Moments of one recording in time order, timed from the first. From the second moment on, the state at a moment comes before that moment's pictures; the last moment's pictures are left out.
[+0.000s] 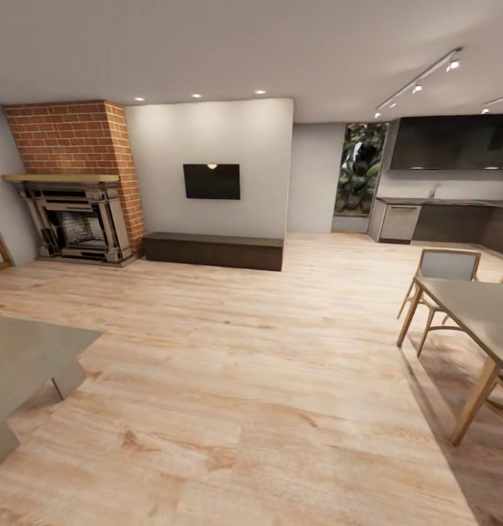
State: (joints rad) left arm -0.24 0.02 -0.10 0.00 0.28 -0.08 0.04; right arm -0.13 0.01 0.05 0.03 -0.05 -0.20 -0.04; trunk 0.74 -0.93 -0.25
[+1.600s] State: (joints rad) left arm -0.24 0.02 -0.10 0.00 0.28 -0.08 0.04; right arm -0.13 0.01 0.05 0.03 -0.05 -0.20 -0.04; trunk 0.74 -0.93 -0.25
